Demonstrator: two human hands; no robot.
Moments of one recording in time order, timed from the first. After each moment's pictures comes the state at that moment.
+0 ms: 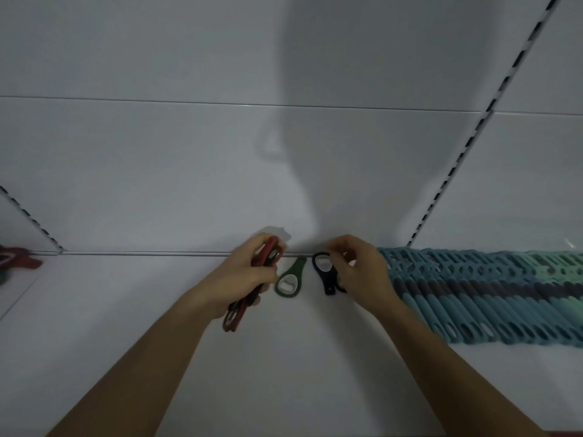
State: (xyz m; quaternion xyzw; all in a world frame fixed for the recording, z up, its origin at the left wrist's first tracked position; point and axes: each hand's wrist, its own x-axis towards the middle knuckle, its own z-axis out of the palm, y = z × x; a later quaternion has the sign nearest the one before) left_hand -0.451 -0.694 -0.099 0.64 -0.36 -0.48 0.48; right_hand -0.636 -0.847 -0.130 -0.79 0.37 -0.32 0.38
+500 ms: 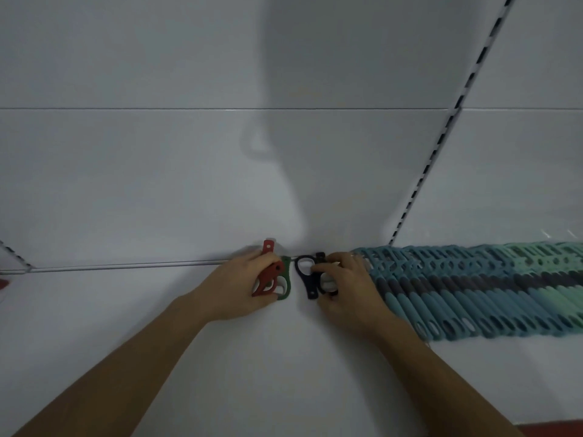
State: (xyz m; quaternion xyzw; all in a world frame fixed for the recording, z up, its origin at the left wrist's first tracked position) left_hand -0.439 -0.724 -0.139 0.67 -0.70 -0.11 0.22; right_hand -0.669 -0.850 -0.154 -0.90 0.35 -0.13 0.22
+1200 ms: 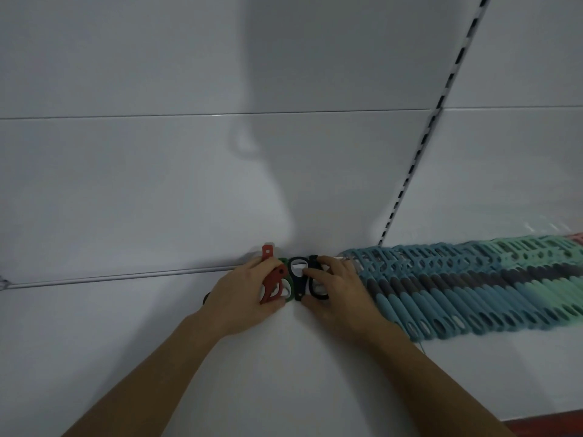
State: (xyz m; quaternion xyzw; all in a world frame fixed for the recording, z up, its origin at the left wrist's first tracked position) left_hand -0.467 -0.740 -0.155 0.70 -0.66 -0.10 0.25; right_hand -0.670 -0.850 -0.160 -0.91 0.33 -0.15 0.19
